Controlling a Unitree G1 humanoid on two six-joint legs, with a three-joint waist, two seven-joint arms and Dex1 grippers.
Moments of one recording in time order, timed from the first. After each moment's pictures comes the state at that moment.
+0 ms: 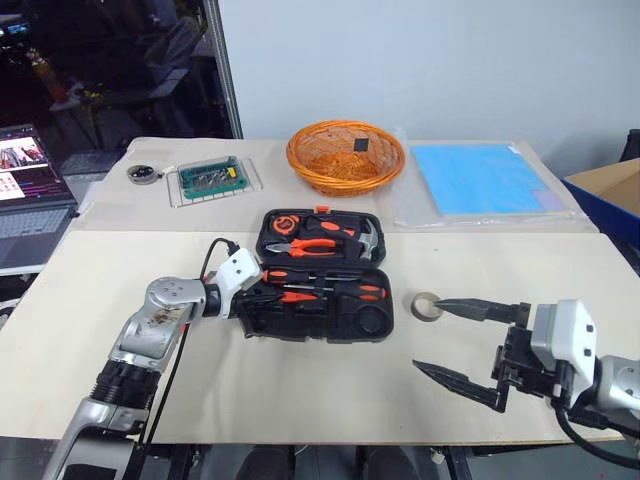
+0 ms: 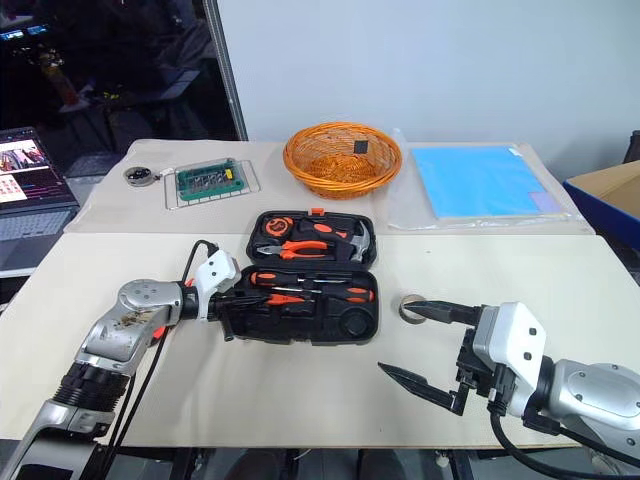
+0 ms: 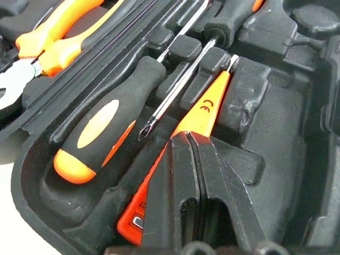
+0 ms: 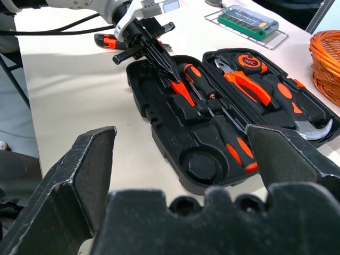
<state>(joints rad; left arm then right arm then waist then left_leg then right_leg) -0.43 0.58 -0.12 0.07 -0.19 0.46 -1.02 0.29 -0.80 -0.45 -0.85 0.65 0.44 0.92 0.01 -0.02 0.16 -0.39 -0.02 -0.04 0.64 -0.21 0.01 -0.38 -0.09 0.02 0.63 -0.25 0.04</state>
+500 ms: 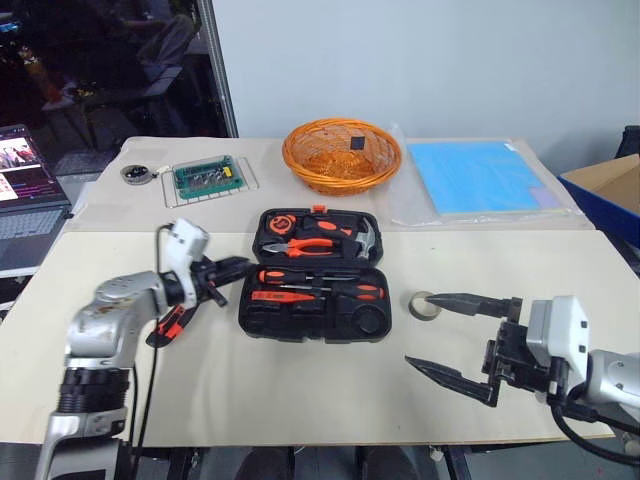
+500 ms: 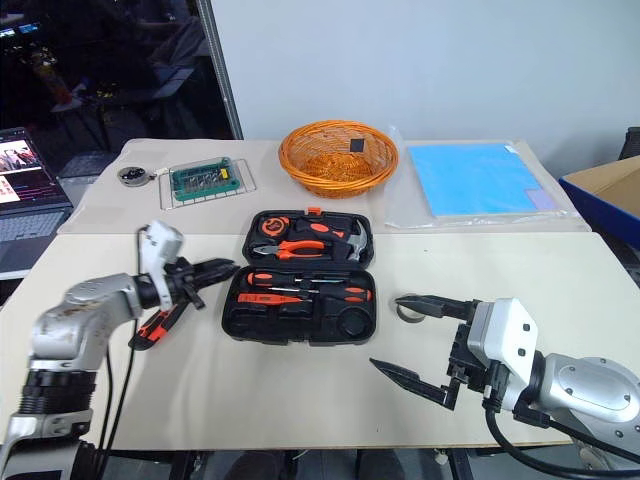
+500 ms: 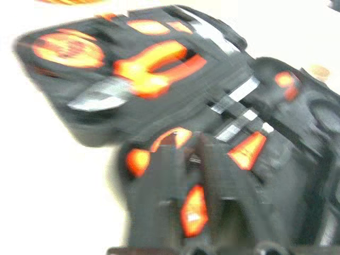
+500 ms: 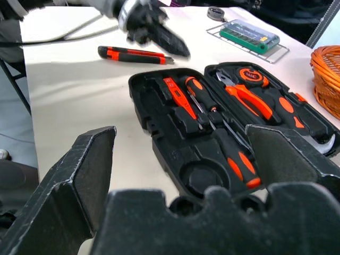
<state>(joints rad) -0.40 0.64 0.23 -0.03 -0.43 0.71 -0.85 0.21 -0.78 -0.36 -0.80 0.65 0.41 0.92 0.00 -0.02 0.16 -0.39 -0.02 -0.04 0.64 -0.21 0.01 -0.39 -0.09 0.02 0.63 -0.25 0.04</state>
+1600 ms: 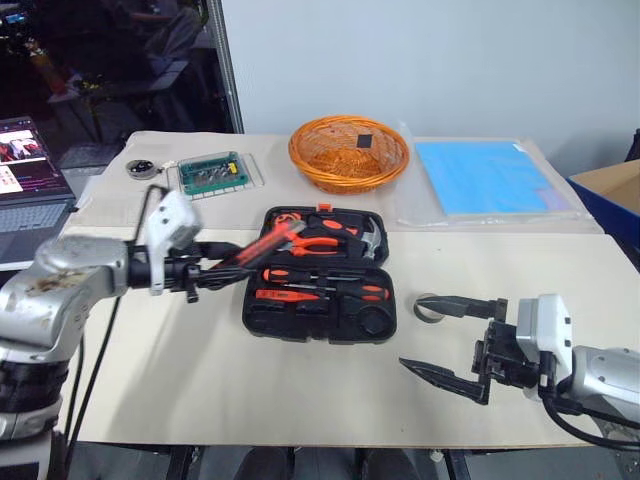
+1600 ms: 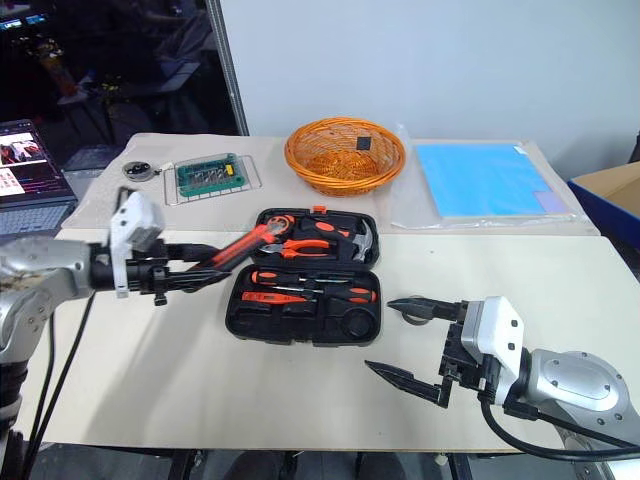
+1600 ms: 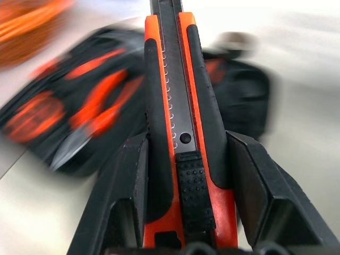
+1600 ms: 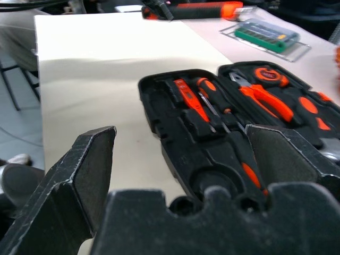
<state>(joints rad) -0.57 0.89 -0.08 -0.26 -0.49 0.69 -1.17 0.25 -0.78 -0.35 -0.77 0.65 0.37 0.94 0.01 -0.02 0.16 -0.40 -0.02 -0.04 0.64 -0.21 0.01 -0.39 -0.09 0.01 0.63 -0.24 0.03</state>
